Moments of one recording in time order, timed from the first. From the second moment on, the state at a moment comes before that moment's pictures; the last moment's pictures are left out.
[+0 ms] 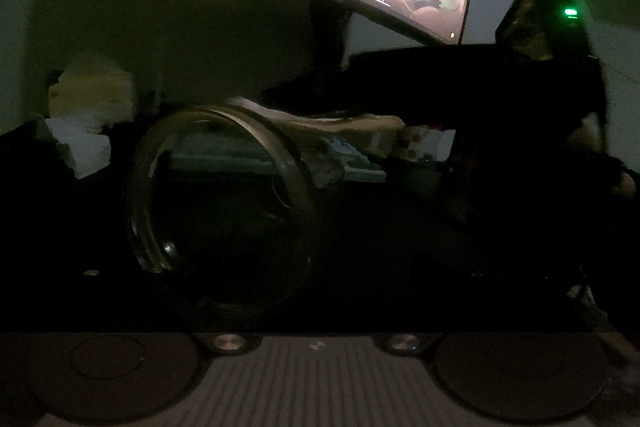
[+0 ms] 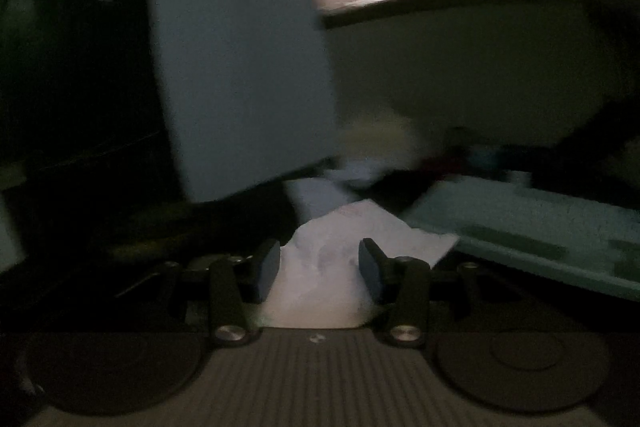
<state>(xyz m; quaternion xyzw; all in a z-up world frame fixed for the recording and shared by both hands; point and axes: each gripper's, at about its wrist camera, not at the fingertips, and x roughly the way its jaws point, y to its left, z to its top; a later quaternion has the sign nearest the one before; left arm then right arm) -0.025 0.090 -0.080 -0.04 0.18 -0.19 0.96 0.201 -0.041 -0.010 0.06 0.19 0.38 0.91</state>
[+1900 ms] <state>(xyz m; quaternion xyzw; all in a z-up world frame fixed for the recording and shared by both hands) -0.071 0.037 -0.083 0.03 0.20 -0.31 0.93 0.159 -0.080 0.000 0.03 0.21 0.43 0.88</state>
